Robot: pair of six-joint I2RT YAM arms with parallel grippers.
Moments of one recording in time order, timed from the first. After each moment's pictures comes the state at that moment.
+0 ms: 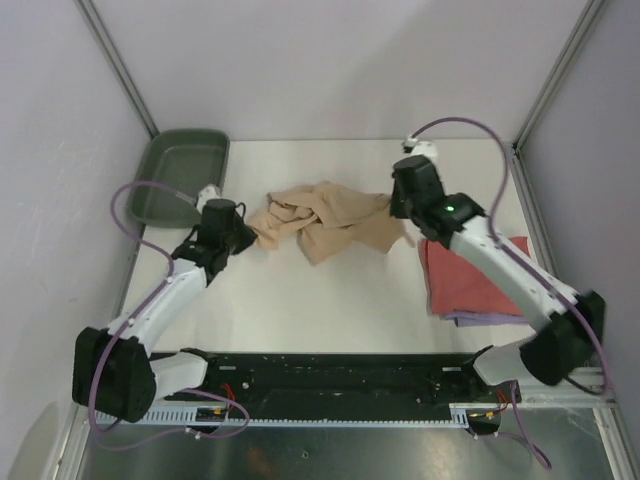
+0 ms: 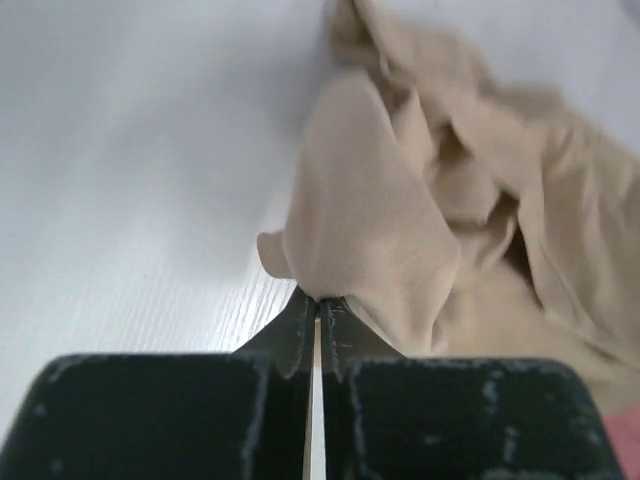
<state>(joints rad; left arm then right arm) -0.31 1.20 0.76 -0.25 -0.16 -0.80 0.60 1.47 1.34 -0.56 0.40 0.42</state>
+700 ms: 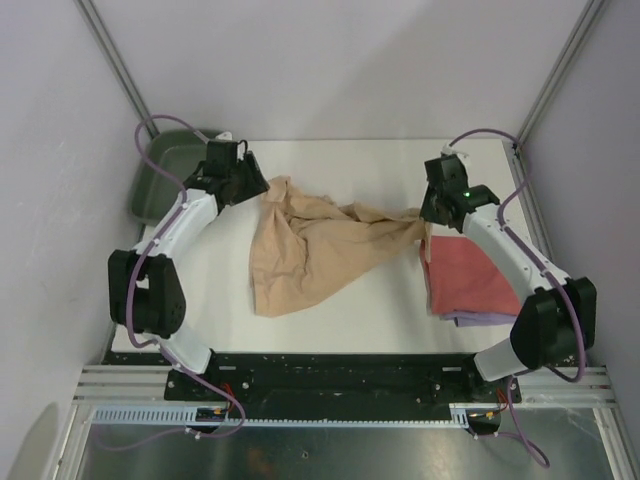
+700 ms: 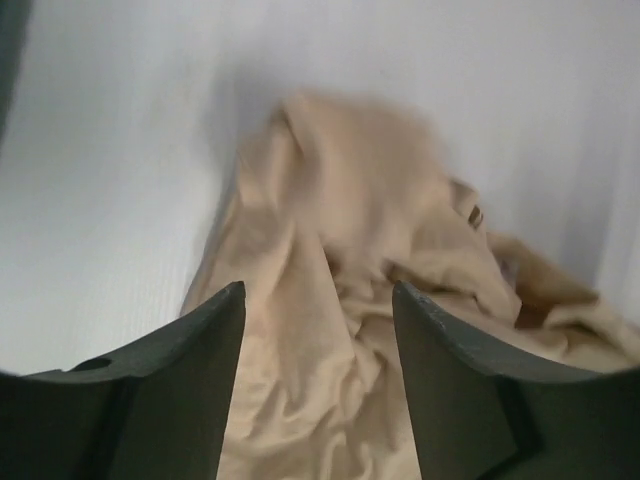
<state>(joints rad) -0.18 1.63 1.35 -0.41 -0.03 -0.53 0.33 1.46 1.32 -0.68 0.31 0.50</state>
